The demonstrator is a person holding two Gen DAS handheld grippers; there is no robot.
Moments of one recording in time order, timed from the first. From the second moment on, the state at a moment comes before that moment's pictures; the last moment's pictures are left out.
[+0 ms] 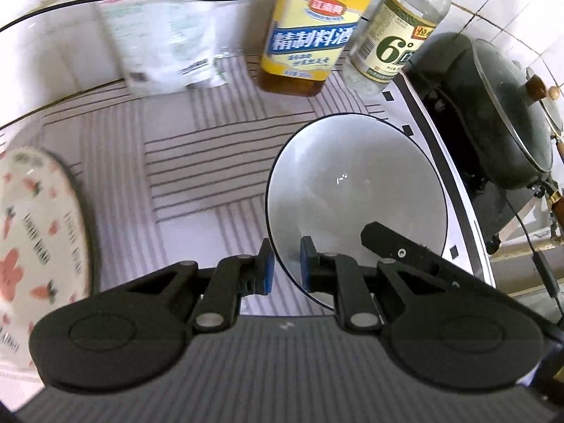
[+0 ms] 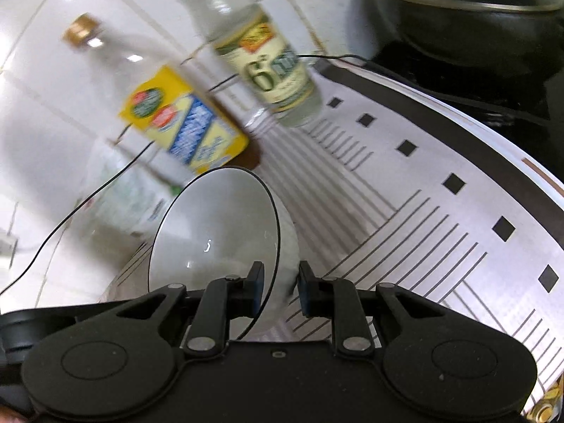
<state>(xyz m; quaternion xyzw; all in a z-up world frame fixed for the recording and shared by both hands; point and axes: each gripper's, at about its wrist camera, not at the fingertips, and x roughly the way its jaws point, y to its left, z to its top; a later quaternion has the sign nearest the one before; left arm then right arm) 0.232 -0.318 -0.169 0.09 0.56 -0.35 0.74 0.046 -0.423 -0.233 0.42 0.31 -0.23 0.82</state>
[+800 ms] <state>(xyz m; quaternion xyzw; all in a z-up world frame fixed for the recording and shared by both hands) 0.164 -0.151 -0.083 0.01 0.55 -0.29 0.78 0.005 -0.322 -0.166 0.39 0.36 -0.06 0.84</state>
